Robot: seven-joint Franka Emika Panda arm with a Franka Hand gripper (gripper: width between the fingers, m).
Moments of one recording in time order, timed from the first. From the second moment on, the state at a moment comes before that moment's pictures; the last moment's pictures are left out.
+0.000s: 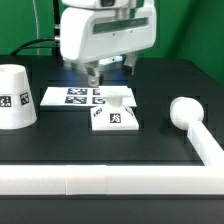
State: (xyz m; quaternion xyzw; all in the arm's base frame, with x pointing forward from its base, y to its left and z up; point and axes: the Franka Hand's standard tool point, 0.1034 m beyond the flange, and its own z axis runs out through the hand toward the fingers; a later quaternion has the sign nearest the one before) arm 0.478 -0.004 0.085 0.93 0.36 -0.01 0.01
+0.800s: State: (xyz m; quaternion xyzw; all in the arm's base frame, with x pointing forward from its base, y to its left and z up) arm 0.470 -0.006 0.081 0.99 0.15 -0.01 0.00
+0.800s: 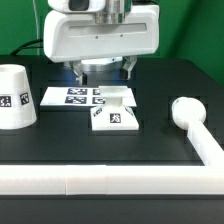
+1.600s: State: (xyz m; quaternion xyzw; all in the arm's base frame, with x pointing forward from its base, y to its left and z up) arm 0.468 0.010 0.069 1.00 0.01 -0.01 -0.02
